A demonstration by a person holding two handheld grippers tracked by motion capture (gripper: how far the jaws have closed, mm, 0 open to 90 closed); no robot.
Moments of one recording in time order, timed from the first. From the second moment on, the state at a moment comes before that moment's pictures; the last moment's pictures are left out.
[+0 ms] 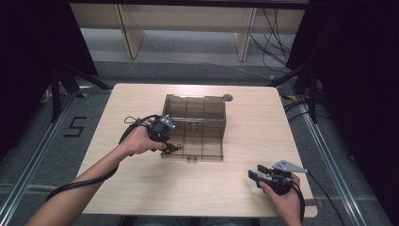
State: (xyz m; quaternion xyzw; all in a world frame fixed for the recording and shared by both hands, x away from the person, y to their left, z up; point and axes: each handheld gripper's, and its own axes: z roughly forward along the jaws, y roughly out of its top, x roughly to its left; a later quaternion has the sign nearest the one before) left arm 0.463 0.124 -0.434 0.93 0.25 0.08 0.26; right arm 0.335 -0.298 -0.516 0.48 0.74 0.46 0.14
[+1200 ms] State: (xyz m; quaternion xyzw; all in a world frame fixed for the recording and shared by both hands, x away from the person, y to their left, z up) left arm 0.378 0.187 -0.489 0.83 0.32 0.20 0.41; right arm 0.335 -0.297 -0.517 0.47 0.74 0.46 0.14
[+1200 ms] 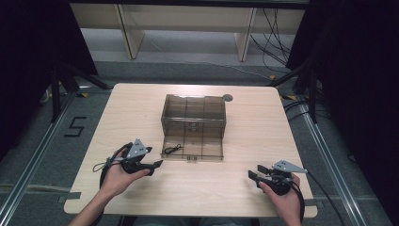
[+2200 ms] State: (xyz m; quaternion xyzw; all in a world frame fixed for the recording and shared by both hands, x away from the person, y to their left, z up) left arm 0.357 0.201 -0.524 0.78 0.35 0.22 0.46; right arm 0.336 -0.296 -0.516 0.48 0.75 0.44 0.15
